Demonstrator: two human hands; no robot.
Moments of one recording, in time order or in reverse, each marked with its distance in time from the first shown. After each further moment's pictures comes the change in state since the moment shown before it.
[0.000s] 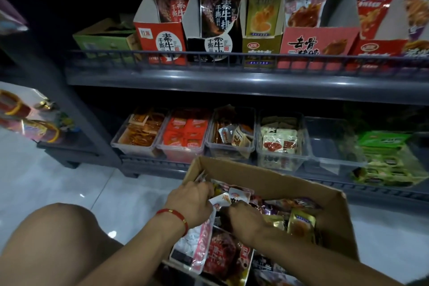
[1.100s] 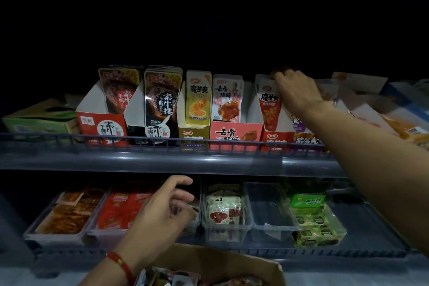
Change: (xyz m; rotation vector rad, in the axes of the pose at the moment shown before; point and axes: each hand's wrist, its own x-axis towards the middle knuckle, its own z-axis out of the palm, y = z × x) left_hand 0.014 0.080 -0.121 -0.846 0.302 0.306; right_hand -0.098 0.170 -0.431 -0.656 1.129 0.364
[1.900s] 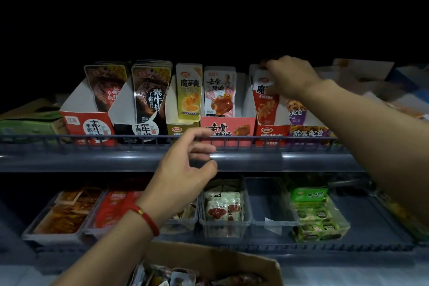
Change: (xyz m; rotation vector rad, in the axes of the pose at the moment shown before) left_hand 0.040 0.080 0.019 -0.146 0.078 0.144; right_hand 0.015 0.007 -0.008 0.110 -0.126 -0.065
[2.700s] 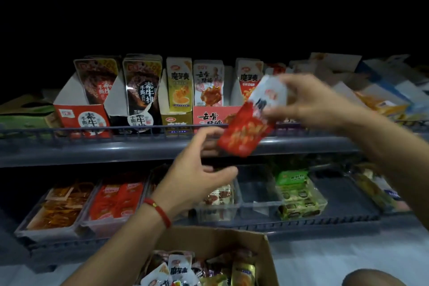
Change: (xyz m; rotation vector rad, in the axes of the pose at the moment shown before) left_hand -0.029 0.008 0.012 -0.057 -0.229 0.019; right_hand -0.149 -0.028 -0.096 1.045 -0.281 0.123
